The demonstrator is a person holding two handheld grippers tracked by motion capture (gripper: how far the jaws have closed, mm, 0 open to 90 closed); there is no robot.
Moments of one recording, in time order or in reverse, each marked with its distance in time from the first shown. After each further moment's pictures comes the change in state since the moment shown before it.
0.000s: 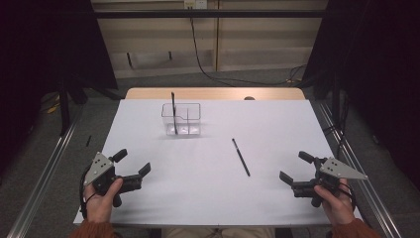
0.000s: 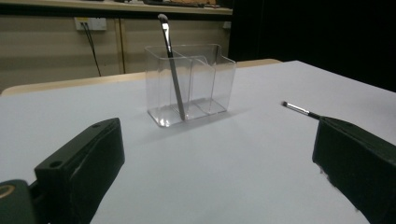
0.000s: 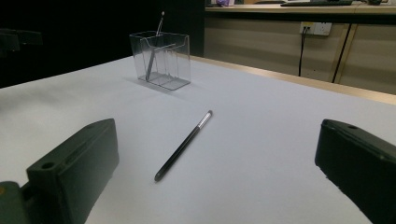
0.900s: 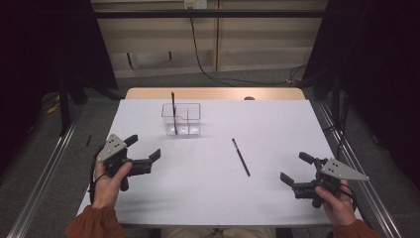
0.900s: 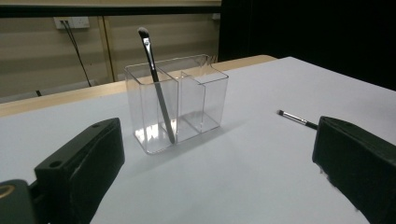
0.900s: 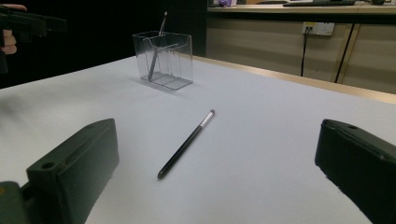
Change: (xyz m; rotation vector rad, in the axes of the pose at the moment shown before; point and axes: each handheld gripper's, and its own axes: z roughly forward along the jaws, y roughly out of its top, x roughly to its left) left arm 0.001 0.033 0.034 0.036 -0.046 0.031; right arm 0.000 -0.001 -0.002 0.000 0.006 0.003
